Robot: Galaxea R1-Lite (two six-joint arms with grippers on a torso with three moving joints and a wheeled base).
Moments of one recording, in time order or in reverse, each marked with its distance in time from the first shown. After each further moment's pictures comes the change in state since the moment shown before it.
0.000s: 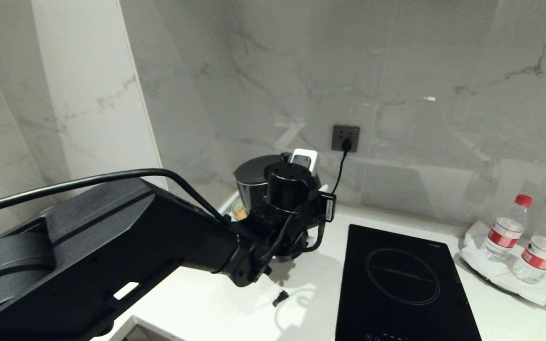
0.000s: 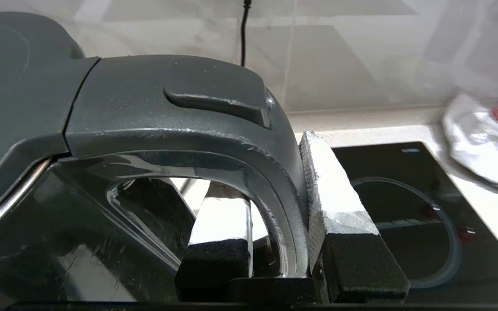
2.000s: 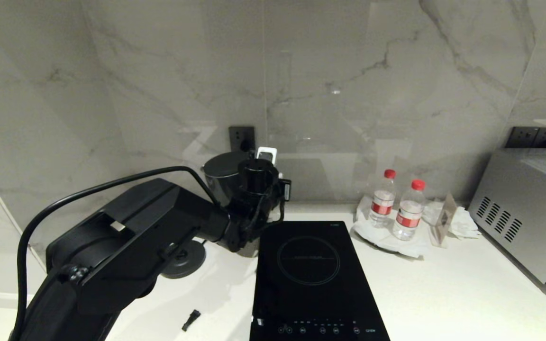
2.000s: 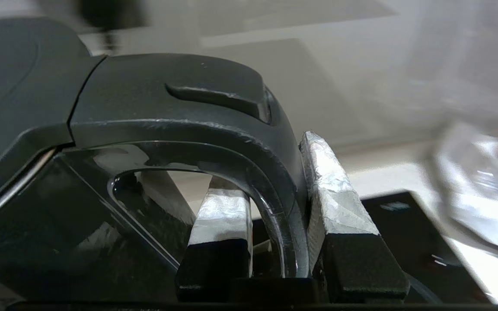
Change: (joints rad) left arm 0.216 0.208 -0.223 -0.002 0.070 0.079; right arm 0.000 0.000 0.000 0.000 0.000 0.000
